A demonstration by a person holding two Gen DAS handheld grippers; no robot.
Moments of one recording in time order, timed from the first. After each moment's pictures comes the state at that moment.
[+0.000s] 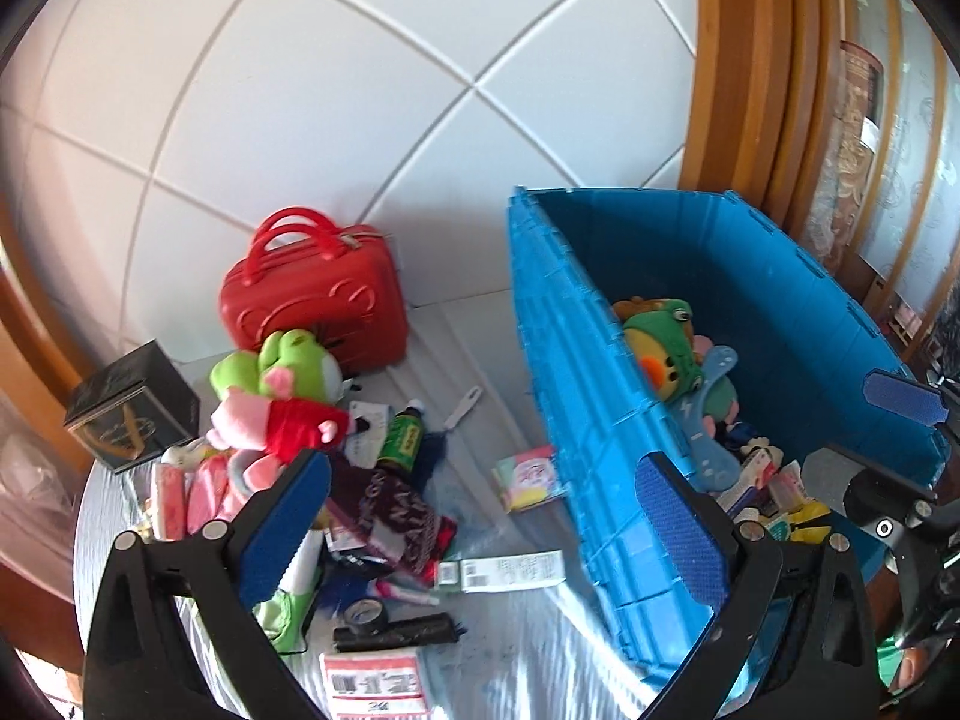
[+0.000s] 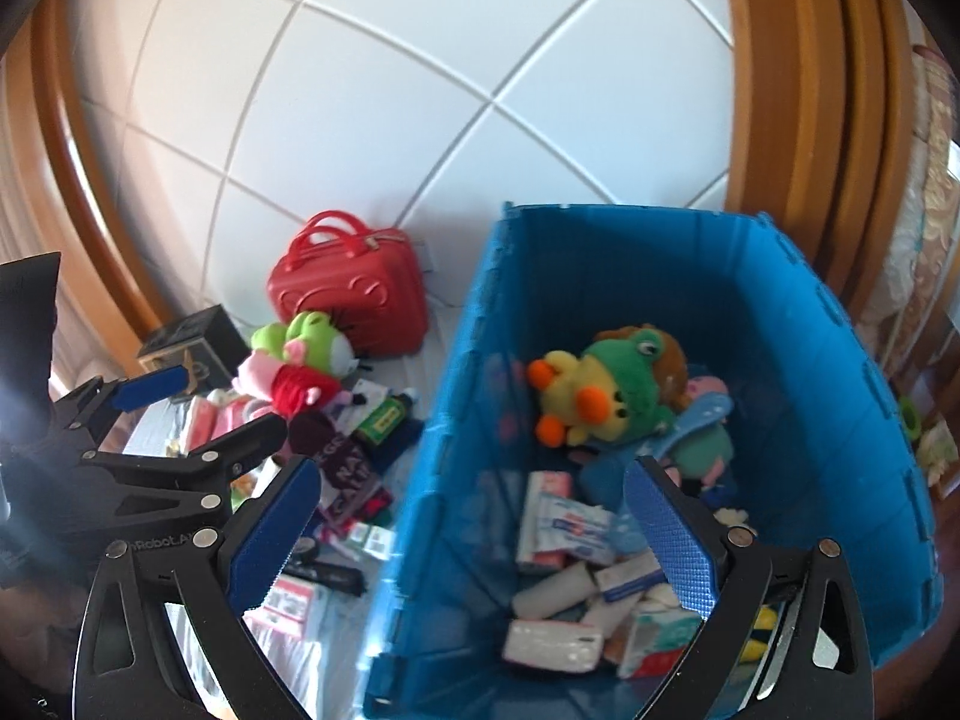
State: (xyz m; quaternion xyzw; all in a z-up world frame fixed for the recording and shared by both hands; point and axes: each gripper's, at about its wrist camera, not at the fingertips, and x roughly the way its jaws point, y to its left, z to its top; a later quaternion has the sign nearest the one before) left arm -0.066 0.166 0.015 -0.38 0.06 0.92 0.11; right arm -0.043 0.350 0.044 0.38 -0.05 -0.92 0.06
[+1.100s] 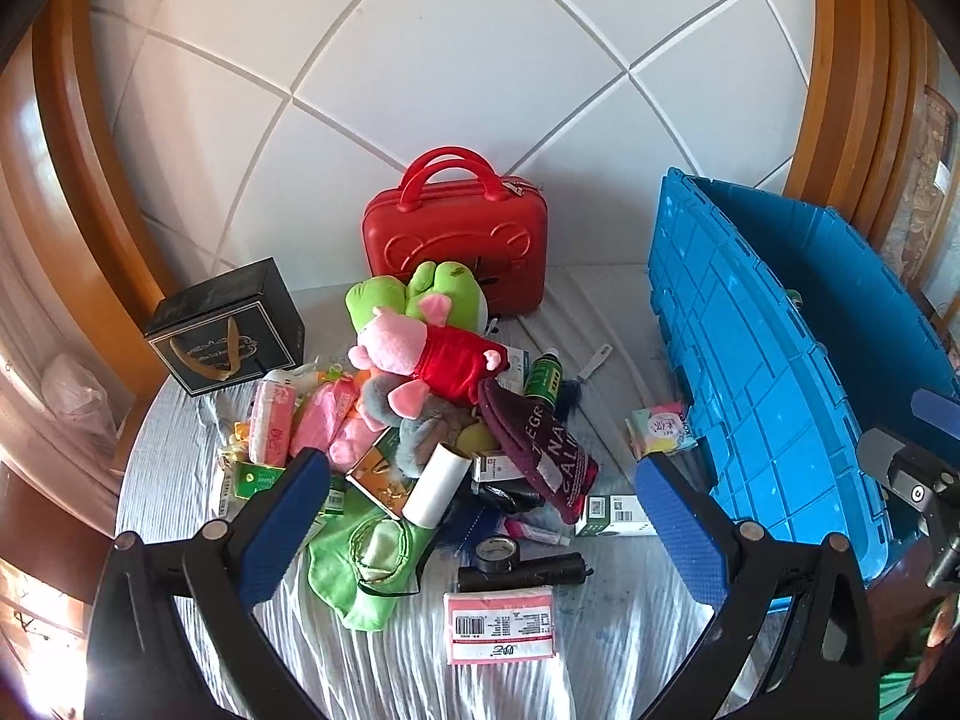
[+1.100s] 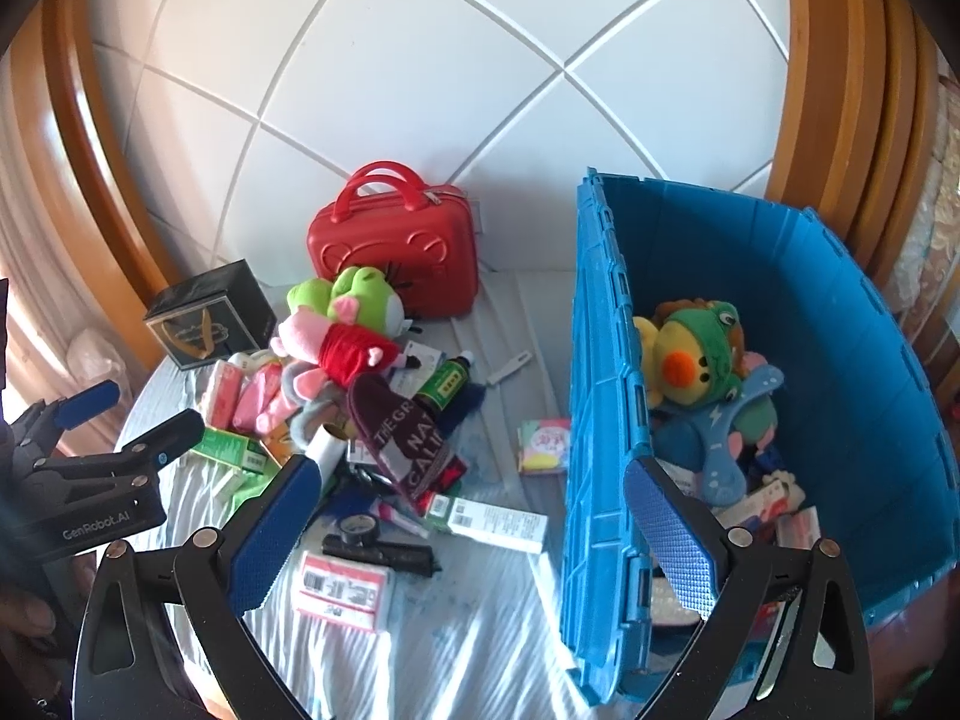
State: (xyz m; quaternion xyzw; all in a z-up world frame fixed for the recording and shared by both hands) left arm -0.040 0.022 -0.004 -0.41 0.03 0.91 0.03; right arm -0.039 0.234 0.030 0.41 -0.03 -0.91 0.05
